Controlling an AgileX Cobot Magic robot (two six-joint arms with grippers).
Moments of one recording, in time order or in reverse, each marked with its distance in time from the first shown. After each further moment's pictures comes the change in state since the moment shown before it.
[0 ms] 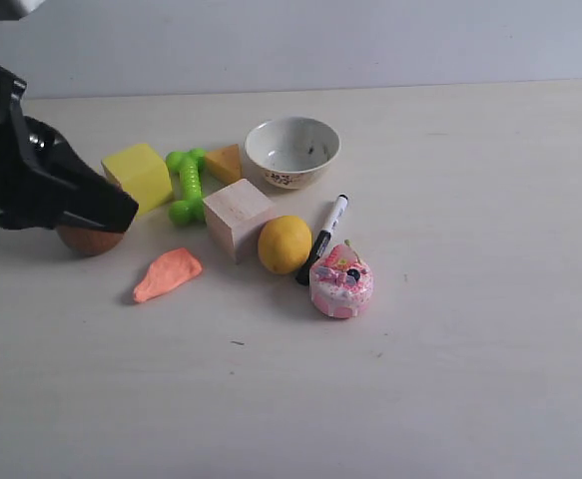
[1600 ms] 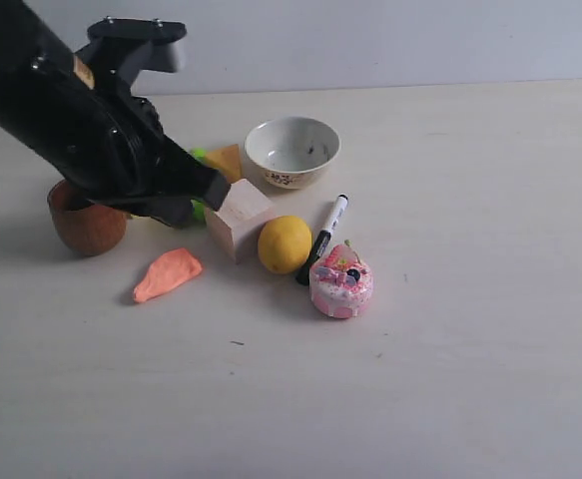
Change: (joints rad) left arm -0.161 0.379 -0.183 0.432 -0.110 -0.511; right arm 0.000 0.000 0.000 0.000 0.000 0.000
